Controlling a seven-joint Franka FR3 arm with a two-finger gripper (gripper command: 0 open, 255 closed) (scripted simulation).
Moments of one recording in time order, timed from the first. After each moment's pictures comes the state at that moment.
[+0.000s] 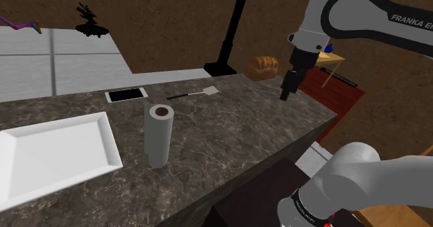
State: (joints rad) arm 0.01 -0.78 -0.03 -2.39 -0.04 1.48 -0.15
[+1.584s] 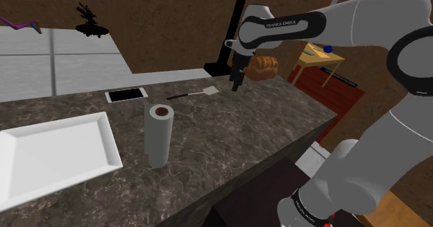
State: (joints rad) arm 0.18 -0.04 -0.25 -2.06 0.00 1.99 -1.01
